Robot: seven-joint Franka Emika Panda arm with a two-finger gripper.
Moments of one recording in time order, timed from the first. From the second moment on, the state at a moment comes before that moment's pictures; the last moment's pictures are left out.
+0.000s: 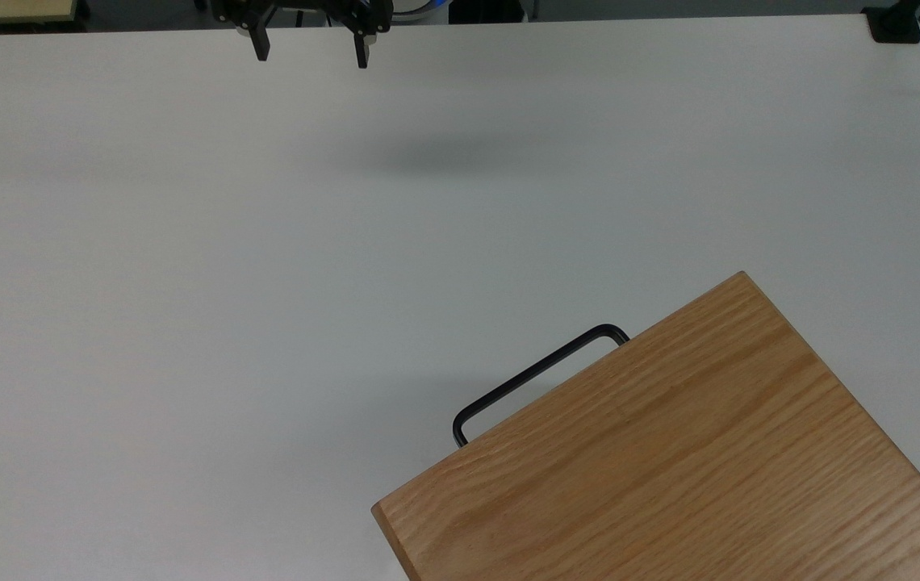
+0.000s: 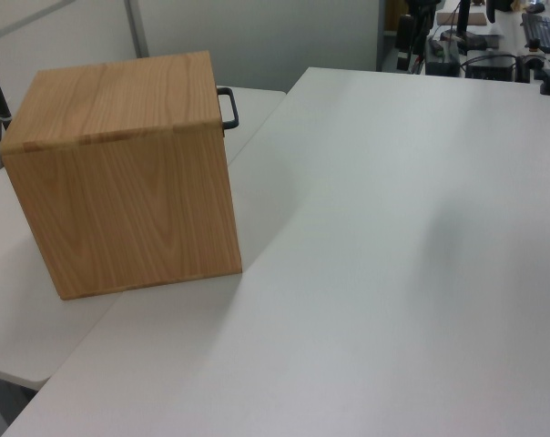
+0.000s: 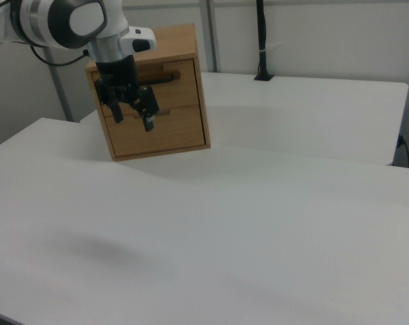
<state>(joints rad) 0.00 0.01 -0.04 -1.63 0.01 1.72 0.03</state>
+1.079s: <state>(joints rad) 0.00 0.01 -0.04 -1.63 0.01 1.72 0.03</state>
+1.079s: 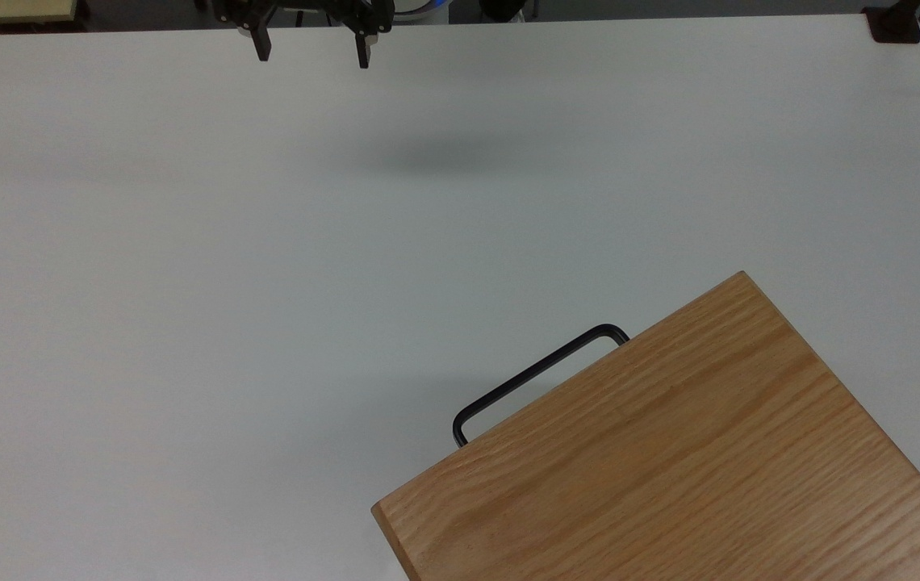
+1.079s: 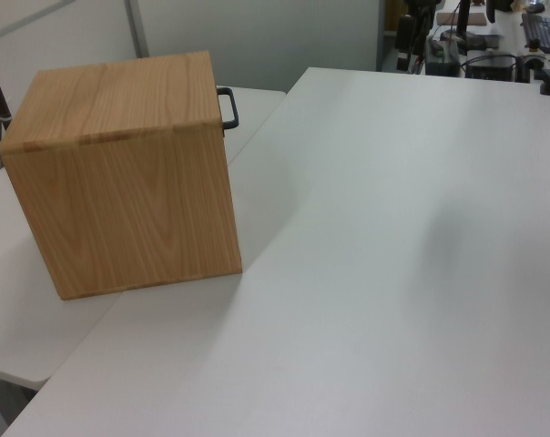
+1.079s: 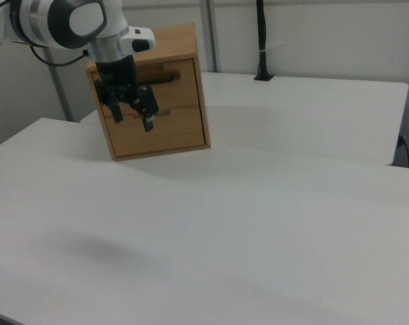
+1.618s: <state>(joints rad) 0.00 0.01 -0.04 -1.63 0.01 1.72 0.03</state>
